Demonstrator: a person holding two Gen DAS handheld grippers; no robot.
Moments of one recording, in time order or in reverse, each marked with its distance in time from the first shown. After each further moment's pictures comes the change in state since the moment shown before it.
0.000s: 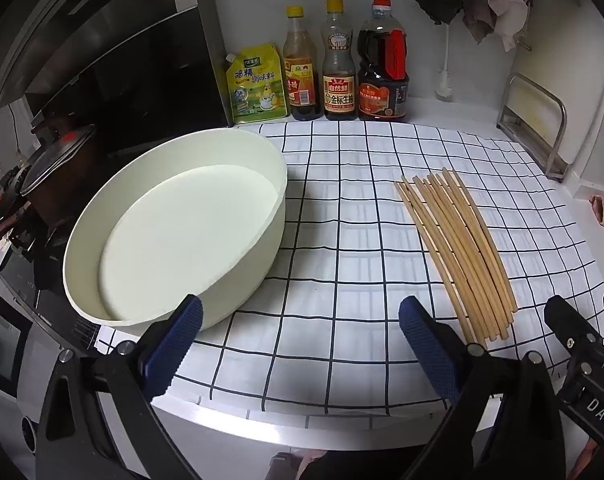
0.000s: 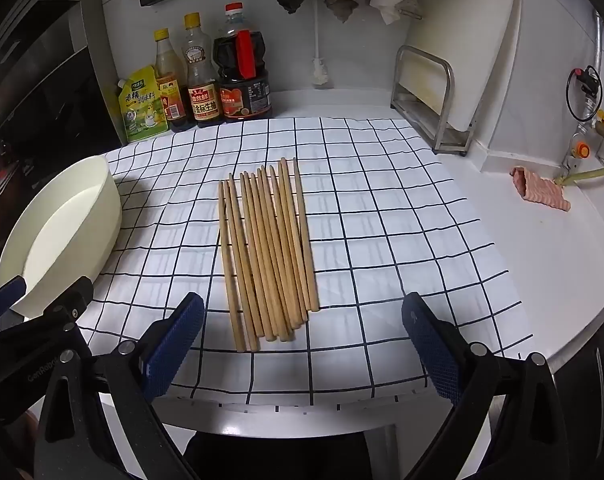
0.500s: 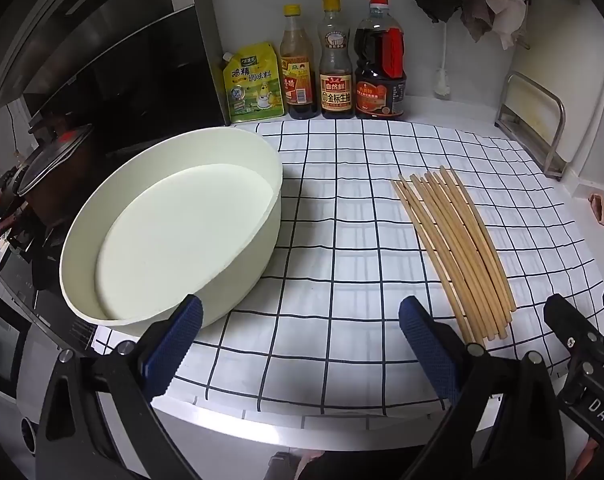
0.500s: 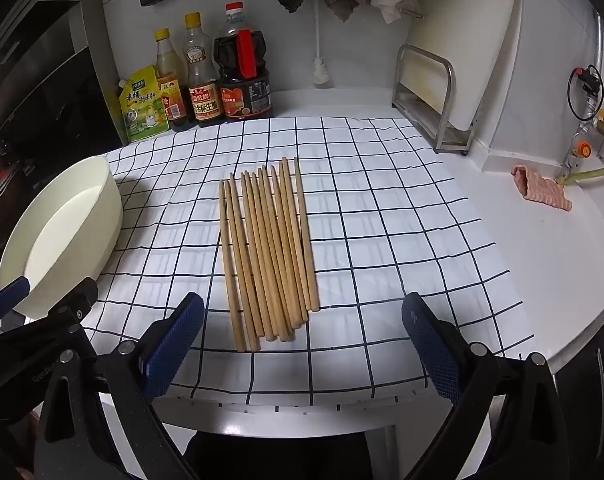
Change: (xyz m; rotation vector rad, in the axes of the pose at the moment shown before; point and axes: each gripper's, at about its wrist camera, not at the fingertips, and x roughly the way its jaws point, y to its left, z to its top) left arm 0.001 -0.002 0.001 0.001 0.006 -0.009; right arm 0.001 0.000 0.002 -0.002 0.002 0.001
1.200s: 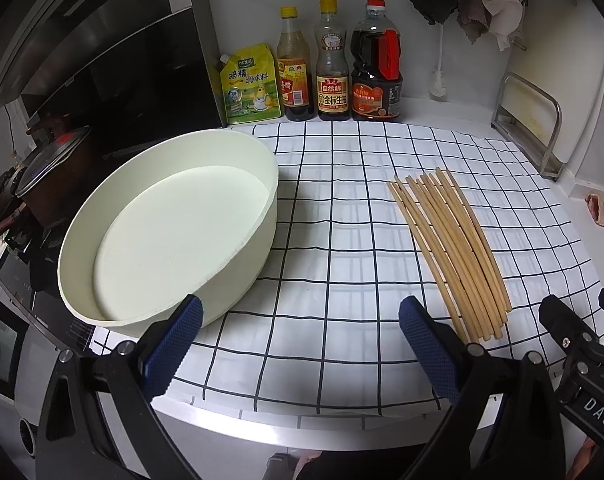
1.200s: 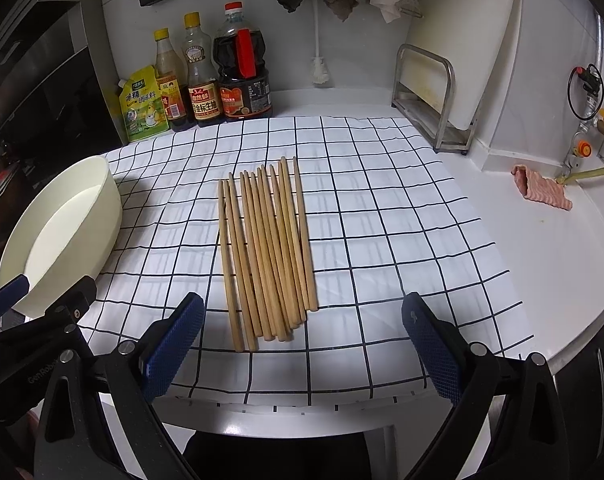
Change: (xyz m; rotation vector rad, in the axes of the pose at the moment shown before) left arm -0.002 -0.004 -0.001 0.002 -0.009 -0.005; right arm 0.000 -0.002 -0.001 0.002 0.001 0.008
